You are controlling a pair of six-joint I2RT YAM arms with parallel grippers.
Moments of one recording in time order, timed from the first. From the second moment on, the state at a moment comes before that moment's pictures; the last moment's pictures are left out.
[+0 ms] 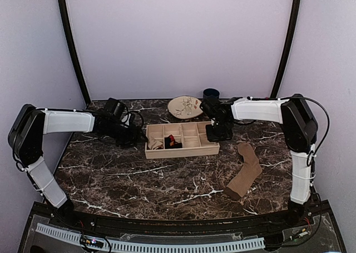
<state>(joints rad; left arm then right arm) -0.44 1.68 1.04 -0.32 0.35 -0.58 0.67 2.05 1.55 -0.77 0.27 0.53</state>
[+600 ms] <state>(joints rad) -0.43 1.53 1.04 -0.32 0.16 -0.51 0.69 1.98 1.58 -0.77 0.37 0.46</state>
